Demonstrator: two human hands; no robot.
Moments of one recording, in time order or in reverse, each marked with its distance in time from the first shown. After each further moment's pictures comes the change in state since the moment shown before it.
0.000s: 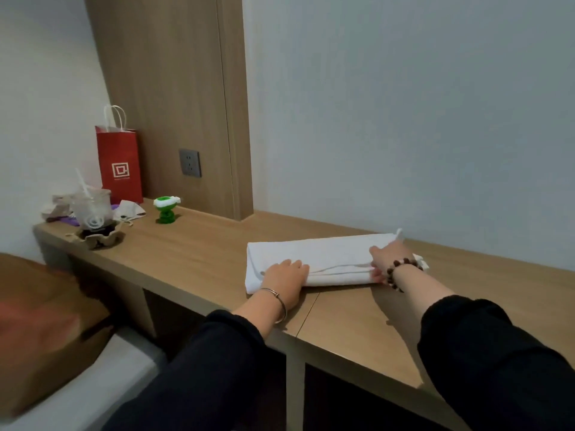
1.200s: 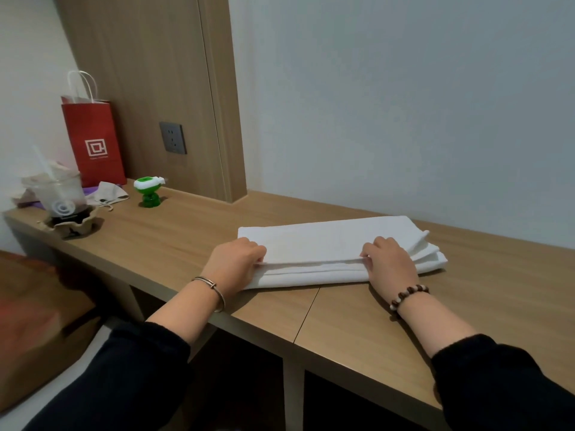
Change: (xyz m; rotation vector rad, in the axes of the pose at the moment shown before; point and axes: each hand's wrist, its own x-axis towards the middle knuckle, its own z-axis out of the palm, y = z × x) left_hand -0.010 -0.084 0.009 -0.070 0.333 0.072; right_hand 0.008 0.044 0.040 -0.651 0.305 -0.741
